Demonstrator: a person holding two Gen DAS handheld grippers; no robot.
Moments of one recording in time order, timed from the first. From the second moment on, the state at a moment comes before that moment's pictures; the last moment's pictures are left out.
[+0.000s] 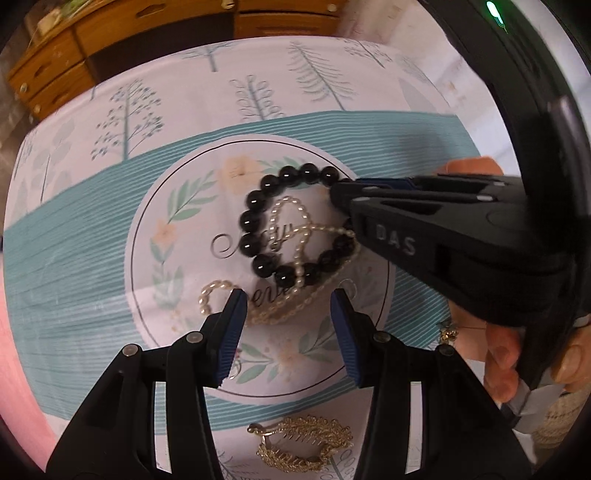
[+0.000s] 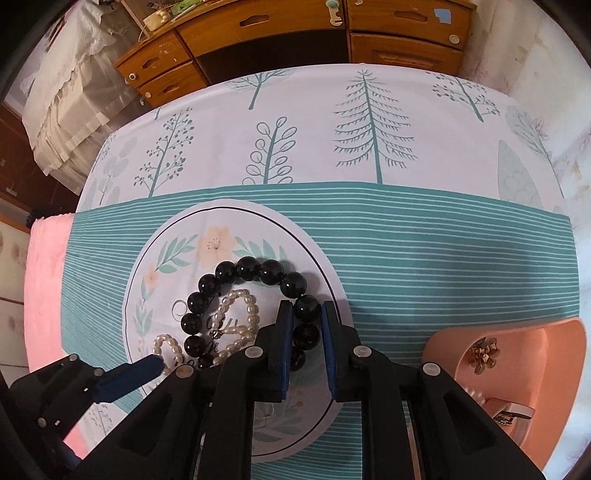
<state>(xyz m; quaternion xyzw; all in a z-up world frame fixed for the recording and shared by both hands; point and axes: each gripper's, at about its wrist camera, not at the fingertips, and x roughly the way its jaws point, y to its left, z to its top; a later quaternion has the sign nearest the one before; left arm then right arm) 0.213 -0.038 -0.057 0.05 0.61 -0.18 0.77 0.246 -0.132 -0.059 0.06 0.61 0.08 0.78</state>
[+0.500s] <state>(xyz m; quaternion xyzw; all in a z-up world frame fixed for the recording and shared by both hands) 0.223 -0.049 -0.076 0.07 0.62 -0.20 0.75 0.245 -0.148 -0.061 0.12 0.61 0.10 0.77</state>
